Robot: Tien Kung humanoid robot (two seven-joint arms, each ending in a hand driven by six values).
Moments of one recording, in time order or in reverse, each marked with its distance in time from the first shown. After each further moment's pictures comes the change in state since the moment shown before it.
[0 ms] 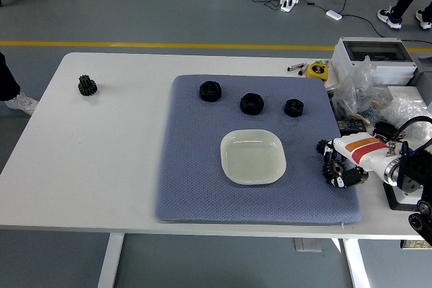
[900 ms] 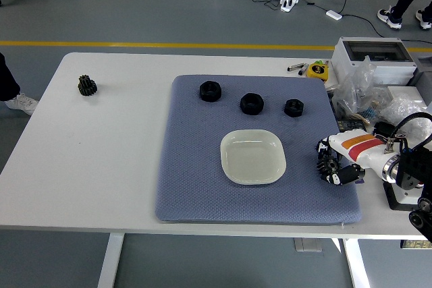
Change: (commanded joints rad) left arm -0.006 0.001 0.009 0.000 -0.006 -0.002 -0.001; right arm 0.005 -0.010 -0.002 0.054 0.025 -0.024 0.023
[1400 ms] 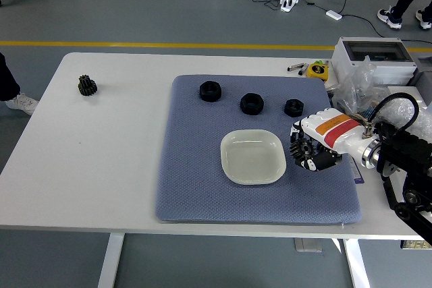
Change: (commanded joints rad) left arm 0.003 0.005 0.002 0.000 -0.003 0.001 -0.001; right arm 0.125 0.020 -0.109 0.126 -0.008 -0.004 -0.015
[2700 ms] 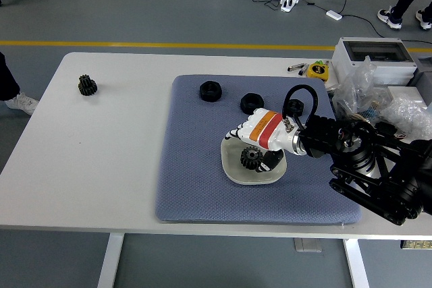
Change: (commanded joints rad) left arm 0.006 0.015 0.024 -0.007 -0.003 -0.001 0.008; right arm 0.380 0.221 -0.443 -0.357 -0.057 -0.068 0.117
